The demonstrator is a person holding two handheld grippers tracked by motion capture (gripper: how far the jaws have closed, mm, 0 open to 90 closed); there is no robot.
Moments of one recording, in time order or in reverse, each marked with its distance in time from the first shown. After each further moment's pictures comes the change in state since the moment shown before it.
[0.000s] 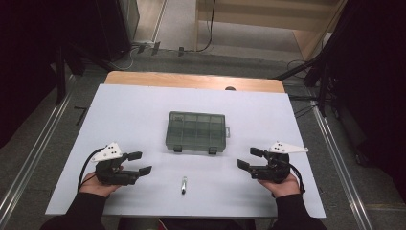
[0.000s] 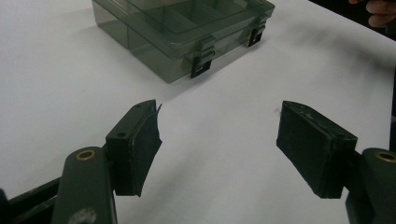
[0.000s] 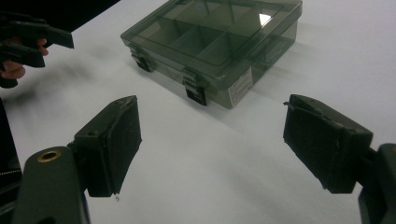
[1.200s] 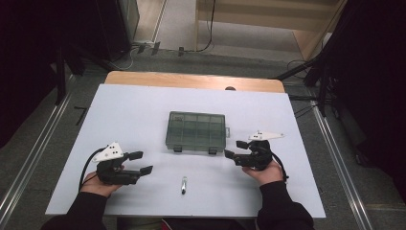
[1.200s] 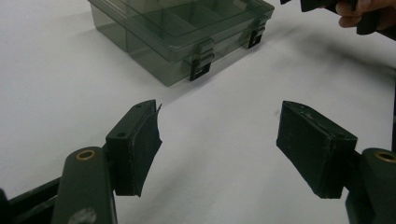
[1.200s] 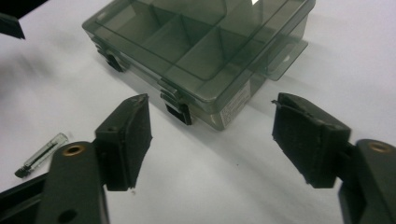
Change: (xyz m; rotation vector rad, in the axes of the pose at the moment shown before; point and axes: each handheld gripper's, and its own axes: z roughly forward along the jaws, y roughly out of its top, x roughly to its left) left arm -0.002 0.001 0.003 -0.005 0.003 0.006; right arm -0.003 0.020 0.054 0.115 -0.058 -0.016
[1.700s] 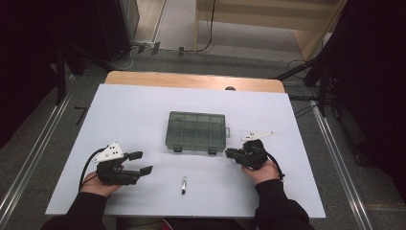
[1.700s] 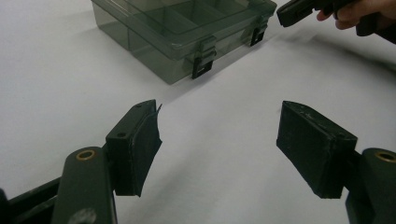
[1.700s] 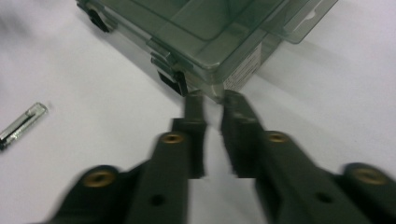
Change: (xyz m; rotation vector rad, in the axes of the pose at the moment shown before) left arm 0.000 -0.001 0.000 0.000 0.008 0.007; right arm 0.000 -0.001 0.016 0.144 -0.009 -0.032
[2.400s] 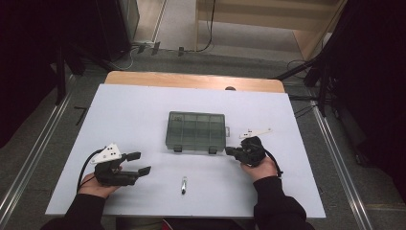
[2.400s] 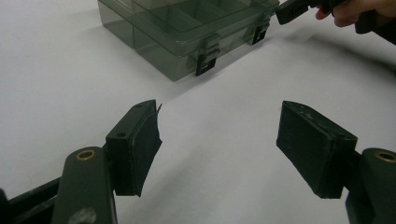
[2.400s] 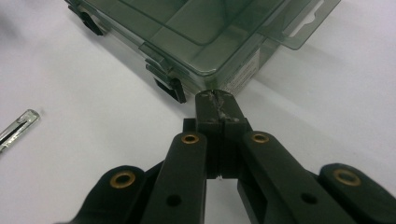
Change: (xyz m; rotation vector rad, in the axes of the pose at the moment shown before) left arm 0.000 -0.003 -0.004 -0.001 0.014 -0.008; right arm -0.002 0.008 0.005 0.008 0.004 0.002
